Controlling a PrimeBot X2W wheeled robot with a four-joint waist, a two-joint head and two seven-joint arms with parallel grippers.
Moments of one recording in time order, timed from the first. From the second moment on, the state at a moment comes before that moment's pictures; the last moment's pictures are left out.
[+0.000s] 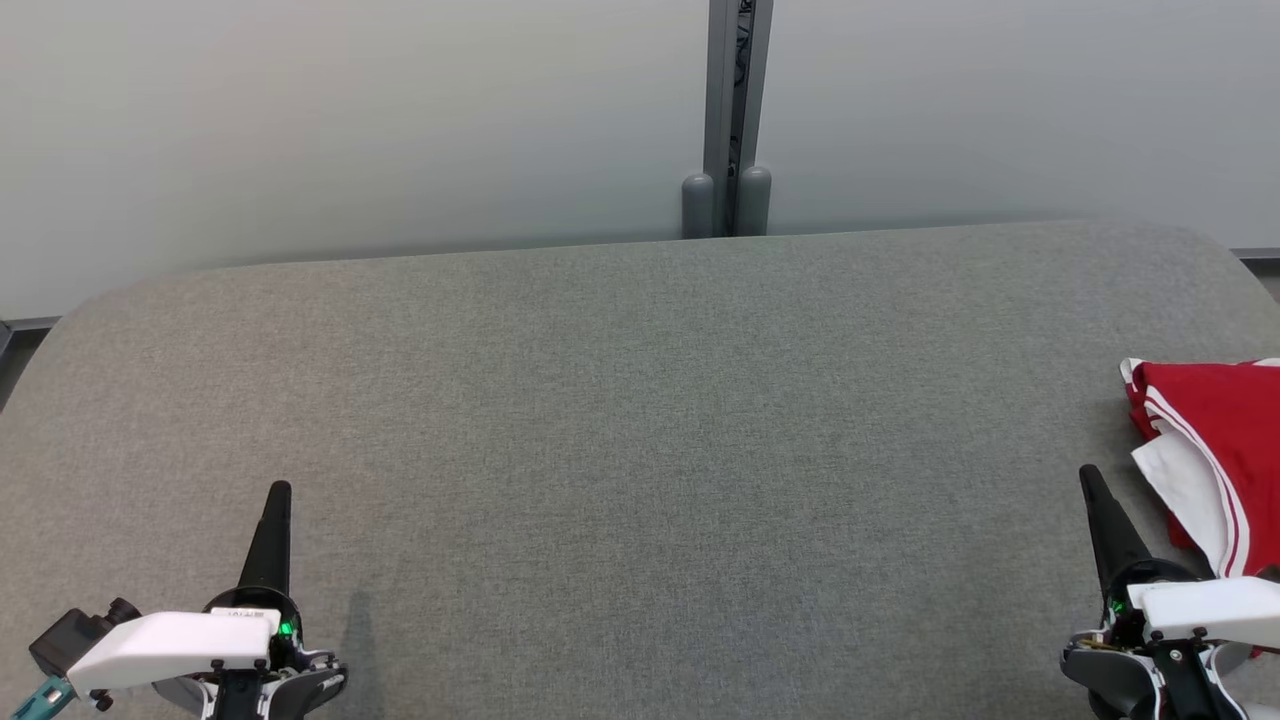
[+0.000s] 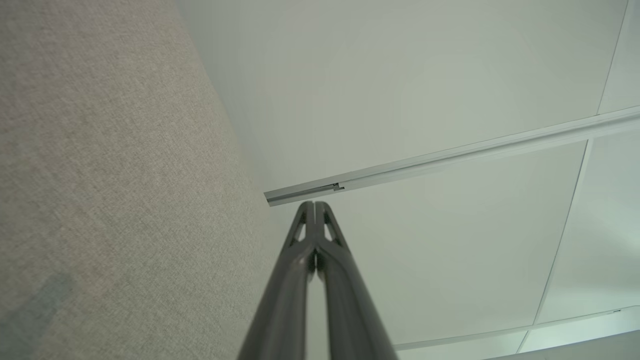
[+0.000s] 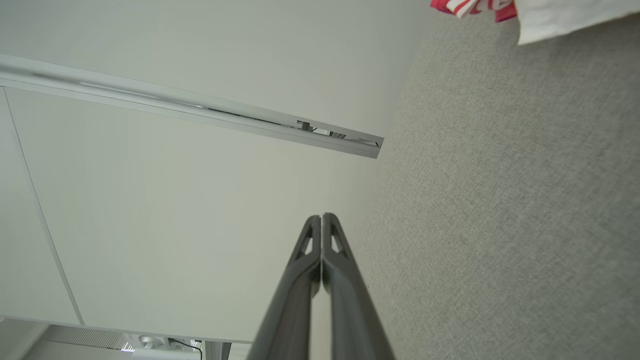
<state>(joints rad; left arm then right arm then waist) -0.09 0.05 0.09 0.28 -1.40 -0.10 0.06 -0.12 -0.04 -0.09 0.29 1.39 0.13 0.06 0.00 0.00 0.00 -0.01</state>
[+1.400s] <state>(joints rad) -0.10 0.05 0.11 0.25 -1.61 -0.13 0.11 -0.11 -0.05 -0.11 0.24 1.61 0.13 0.11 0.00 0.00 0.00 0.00</state>
